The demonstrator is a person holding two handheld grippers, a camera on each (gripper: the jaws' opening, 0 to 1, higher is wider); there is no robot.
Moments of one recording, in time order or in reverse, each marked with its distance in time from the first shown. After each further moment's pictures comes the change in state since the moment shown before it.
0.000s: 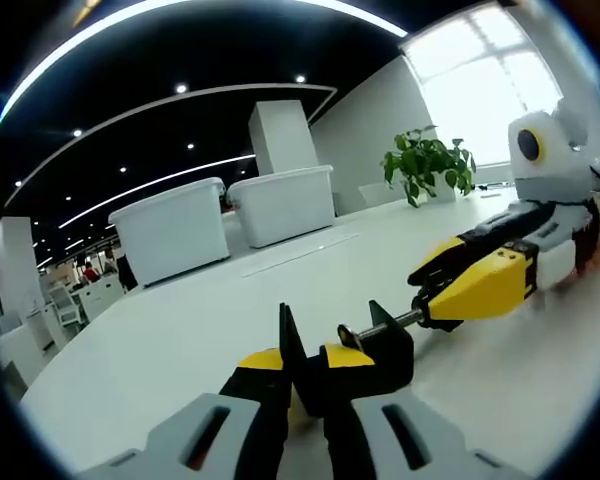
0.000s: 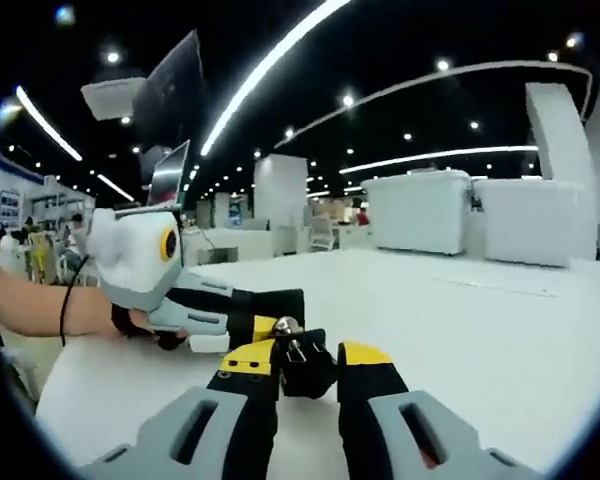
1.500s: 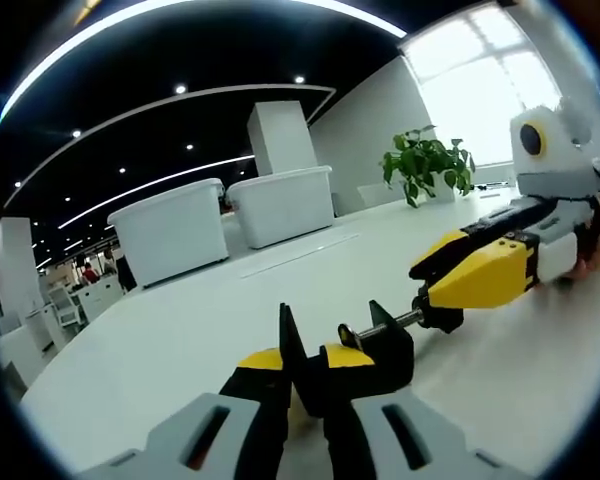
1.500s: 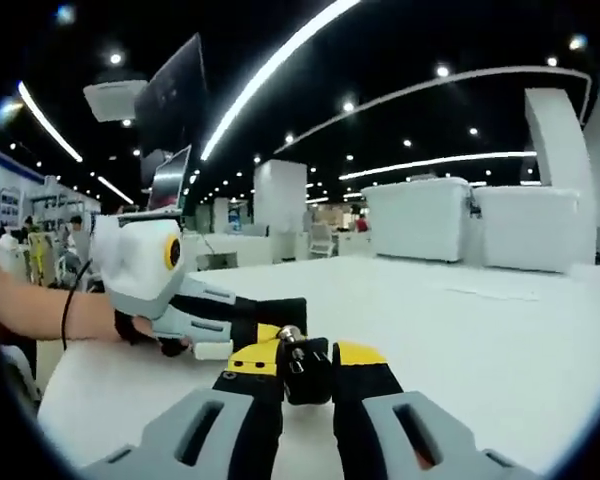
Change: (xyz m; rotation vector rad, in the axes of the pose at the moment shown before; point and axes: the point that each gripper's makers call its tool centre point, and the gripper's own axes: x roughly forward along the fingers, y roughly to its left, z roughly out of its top) left arm 0.001 0.000 0.001 0.002 -0.003 -0.002; right arm 0.001 -0.004 0.008 -0.025 -0.037 -0.005
